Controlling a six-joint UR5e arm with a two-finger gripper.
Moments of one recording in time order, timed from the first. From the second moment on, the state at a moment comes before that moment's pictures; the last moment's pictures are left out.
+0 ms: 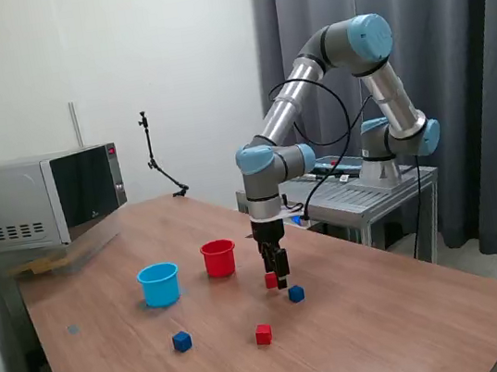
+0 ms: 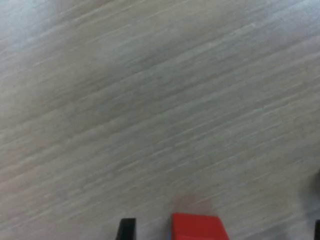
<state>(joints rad) -0.08 -0.83 1.58 -2.31 -1.54 -2.74</state>
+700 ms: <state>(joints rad) -0.08 -0.83 1.59 -2.31 -1.55 -2.73</state>
